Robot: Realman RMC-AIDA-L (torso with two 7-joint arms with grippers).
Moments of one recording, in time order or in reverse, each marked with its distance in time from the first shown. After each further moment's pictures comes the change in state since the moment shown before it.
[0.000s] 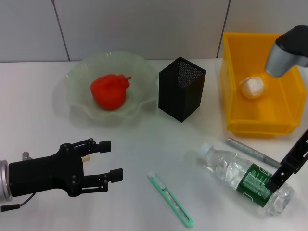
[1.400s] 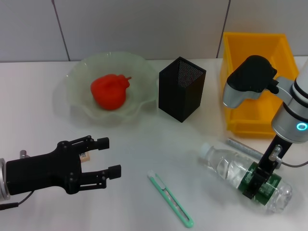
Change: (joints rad) left arm 0.000 0.000 -0.020 0.000 -0.001 0.011 -0.001; right arm 0.061 0.031 -0.196 0.288 -0.002 0.309 -0.006
